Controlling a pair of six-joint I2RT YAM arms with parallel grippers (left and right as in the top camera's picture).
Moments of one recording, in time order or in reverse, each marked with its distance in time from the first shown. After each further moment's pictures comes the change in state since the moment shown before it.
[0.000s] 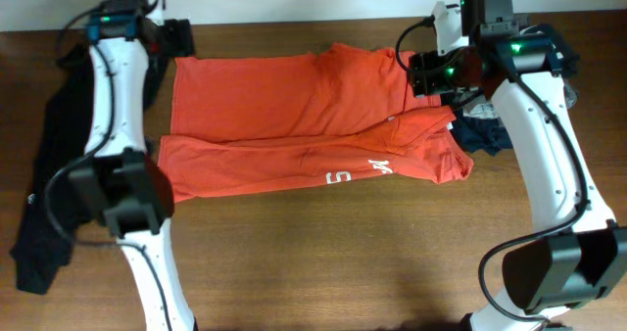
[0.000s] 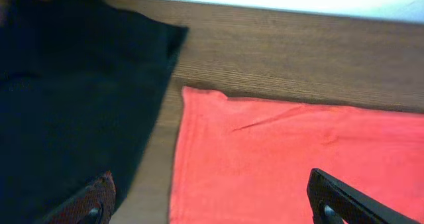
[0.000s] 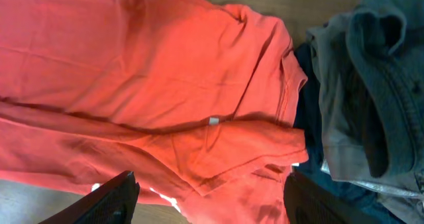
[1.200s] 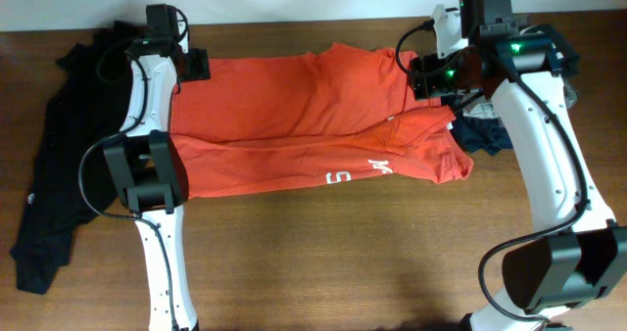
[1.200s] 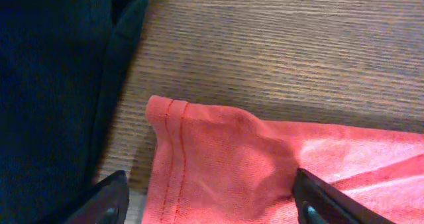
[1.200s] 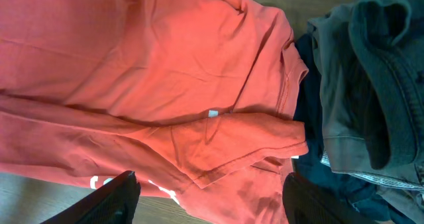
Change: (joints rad) left arm -0.012 0.298 0.069 0.151 -0.046 0.003; right arm 0.000 0.002 0.000 -0.021 0.004 -0.007
